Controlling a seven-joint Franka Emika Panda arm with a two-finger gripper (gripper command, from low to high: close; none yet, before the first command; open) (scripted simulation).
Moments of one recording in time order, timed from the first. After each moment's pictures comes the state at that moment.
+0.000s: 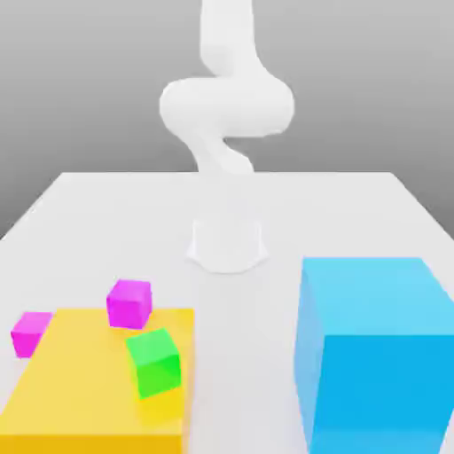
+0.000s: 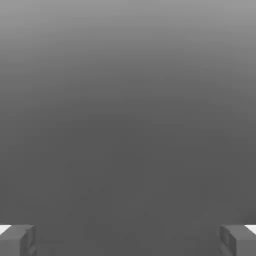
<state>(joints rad) 0.05 -0.75 0.01 -2.33 0.02 2.33 0.77</state>
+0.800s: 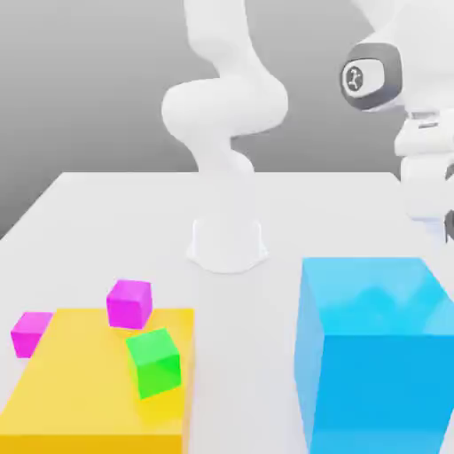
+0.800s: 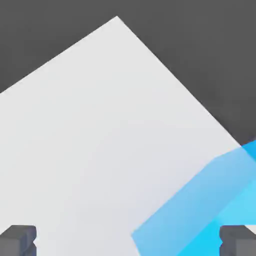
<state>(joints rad) 0.53 -0.21 0.30 -2.73 0.13 2.73 0.50</state>
